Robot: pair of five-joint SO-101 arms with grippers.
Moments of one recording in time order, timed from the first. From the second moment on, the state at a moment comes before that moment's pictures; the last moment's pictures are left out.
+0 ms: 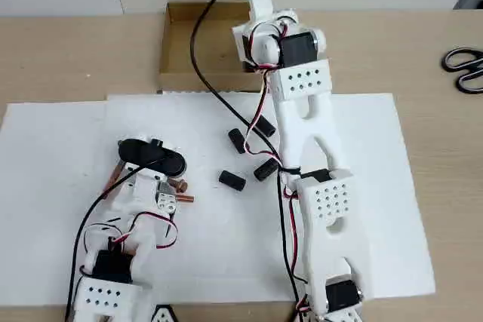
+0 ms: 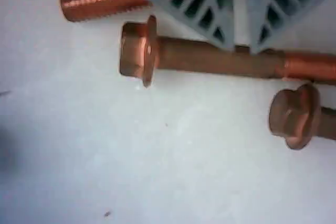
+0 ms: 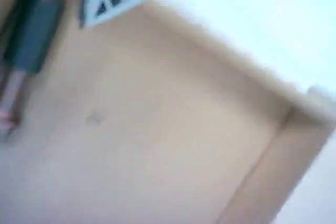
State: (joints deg) left arm 4.0 -82.2 89.4 49.4 -5.8; right arm -18.5 49.6 -84.3 85.4 4.1
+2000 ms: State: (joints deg) left arm 0.9 -82.2 89.4 49.4 -4.4; right arm -19.5 46.9 -43.6 89.6 24.4
